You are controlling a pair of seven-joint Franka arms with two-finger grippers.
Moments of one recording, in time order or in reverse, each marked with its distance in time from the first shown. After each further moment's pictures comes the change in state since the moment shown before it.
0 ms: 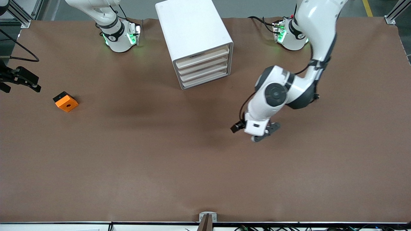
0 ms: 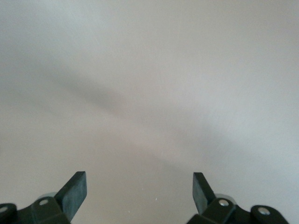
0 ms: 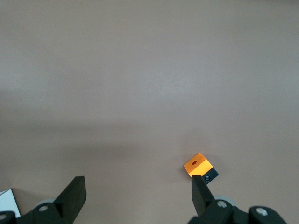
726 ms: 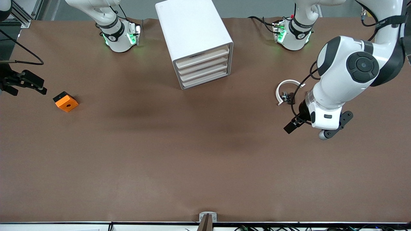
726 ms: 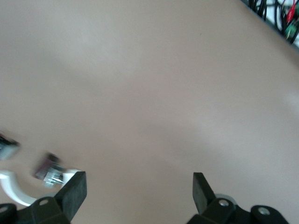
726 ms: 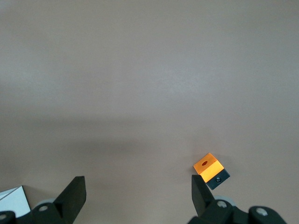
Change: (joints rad) left arm 0.178 -0.200 -0.001 0.076 0.110 -0.307 0.152; right arm 0.001 0.022 0.004 0.002 0.039 -0.001 0.001
